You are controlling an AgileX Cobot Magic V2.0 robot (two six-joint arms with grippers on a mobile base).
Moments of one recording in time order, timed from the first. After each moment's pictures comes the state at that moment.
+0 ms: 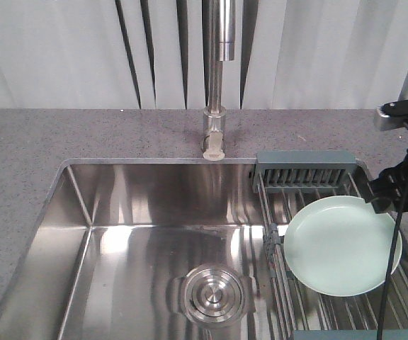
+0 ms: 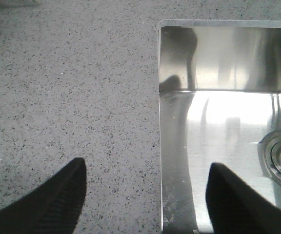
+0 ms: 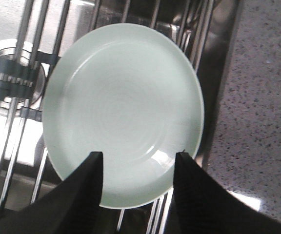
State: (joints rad) left arm -0.14 0.66 -0.73 0.11 0.89 -0.19; right arm 0.00 1.42 -1.15 0.10 1.01 -0.28
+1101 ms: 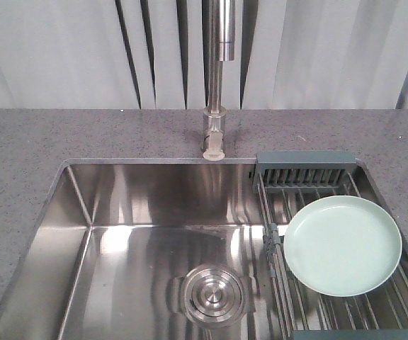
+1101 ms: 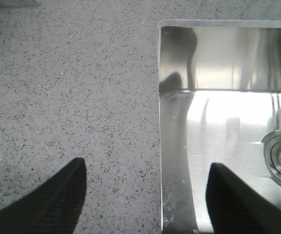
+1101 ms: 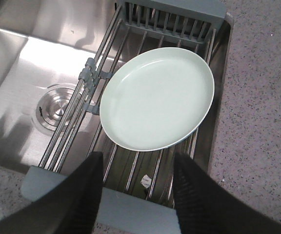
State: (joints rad) left arm -0.14 0.66 -0.73 0.11 0.89 -0.19; right arm 0.05 0.64 -0.79 0.16 1.01 -0.26
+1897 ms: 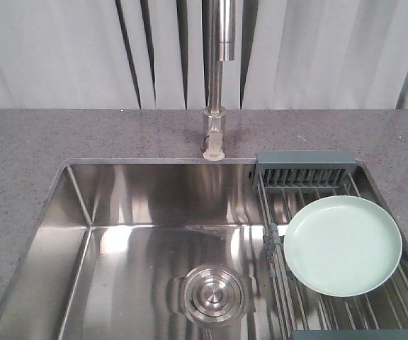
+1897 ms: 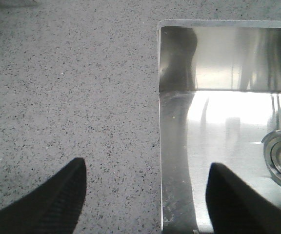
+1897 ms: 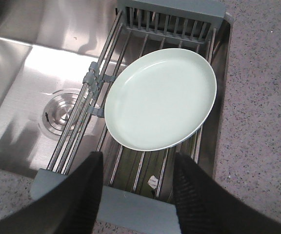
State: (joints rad) left arm -0.14 0.66 -0.73 0.11 0.89 -0.19; right arm 0.05 0.62 -0.79 0.17 1.02 -0.22
